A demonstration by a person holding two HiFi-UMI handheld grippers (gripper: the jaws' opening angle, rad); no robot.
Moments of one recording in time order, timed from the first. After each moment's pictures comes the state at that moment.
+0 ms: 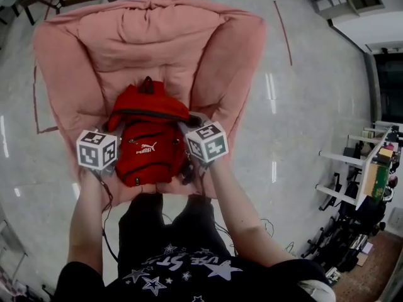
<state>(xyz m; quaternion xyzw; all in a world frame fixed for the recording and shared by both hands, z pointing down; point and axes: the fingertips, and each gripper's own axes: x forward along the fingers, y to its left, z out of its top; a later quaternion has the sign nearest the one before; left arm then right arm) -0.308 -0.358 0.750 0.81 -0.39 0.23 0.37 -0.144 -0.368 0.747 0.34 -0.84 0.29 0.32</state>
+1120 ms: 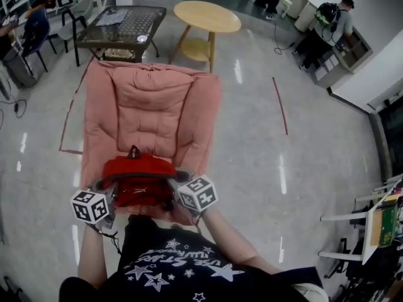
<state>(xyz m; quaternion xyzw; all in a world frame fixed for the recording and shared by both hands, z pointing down) -0.235 -0.134 0.542 0.77 -0.54 0.10 0.33 -0.078 -0.186 0.557 0.21 -0.92 0.23 0.23</state>
